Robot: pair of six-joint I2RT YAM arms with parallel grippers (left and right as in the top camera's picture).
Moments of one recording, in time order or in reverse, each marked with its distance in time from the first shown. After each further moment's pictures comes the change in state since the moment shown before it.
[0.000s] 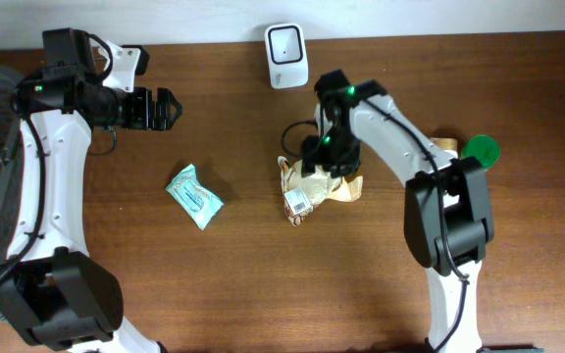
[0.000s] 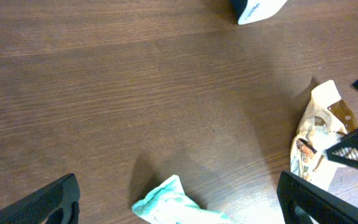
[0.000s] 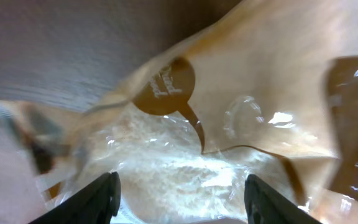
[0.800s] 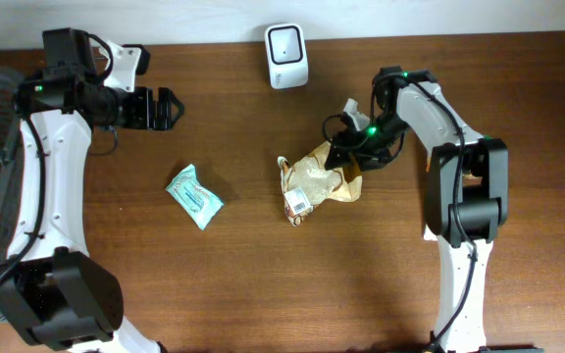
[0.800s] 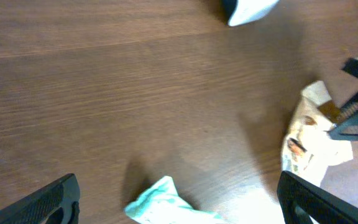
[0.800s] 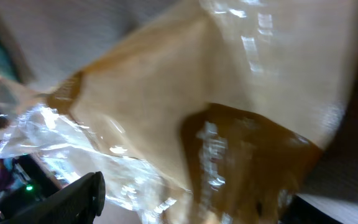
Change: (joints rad) left arm -0.004 0.000 0.000 -0.006 0.042 -0.004; right arm -0.228 0.160 0.050 -0.058 -0.314 -0.430
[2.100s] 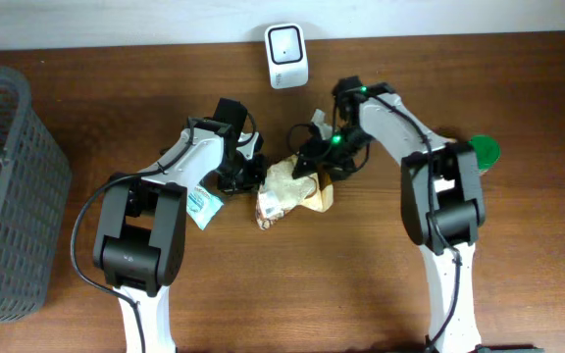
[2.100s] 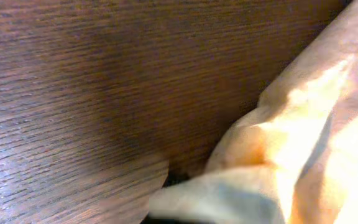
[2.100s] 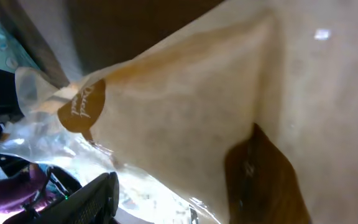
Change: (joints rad) left arm -0.426 0.309 -0.298 0.205 -0.042 -0.451; right arm 0.159 -0.005 -0.041 0.110 -0.071 0.249
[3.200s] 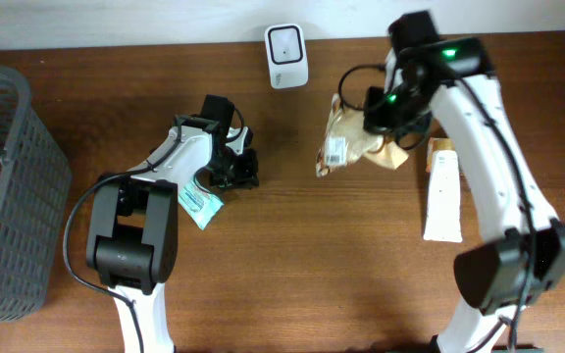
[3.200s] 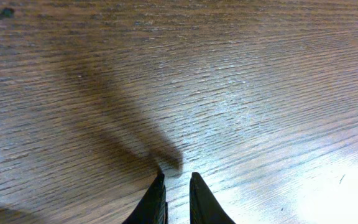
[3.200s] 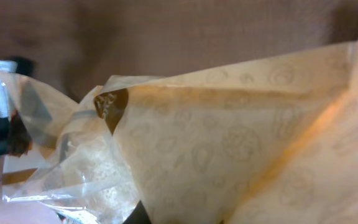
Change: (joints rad) left arm 0.056 0.000 0.000 0.022 0.017 0.000; right arm -0.080 -0.459 0.187 -0.294 0.521 0.254
